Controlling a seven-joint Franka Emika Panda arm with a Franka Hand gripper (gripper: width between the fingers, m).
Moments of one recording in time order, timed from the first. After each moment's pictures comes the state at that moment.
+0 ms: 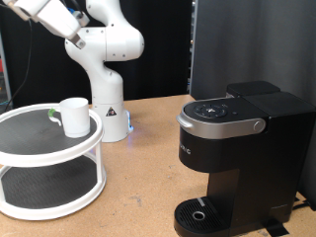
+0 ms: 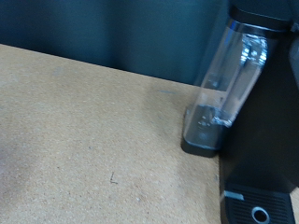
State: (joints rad) arm -0.13 -0.58 -0.50 -2.41 0.38 1.52 -1.52
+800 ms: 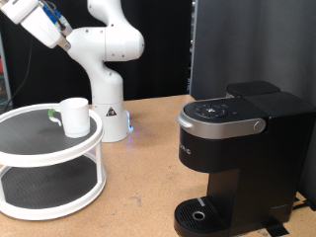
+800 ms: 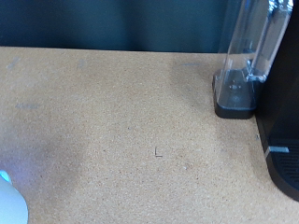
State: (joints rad) arm -0.19 -0.57 -0.51 -2.39 0.27 1.45 -1.40
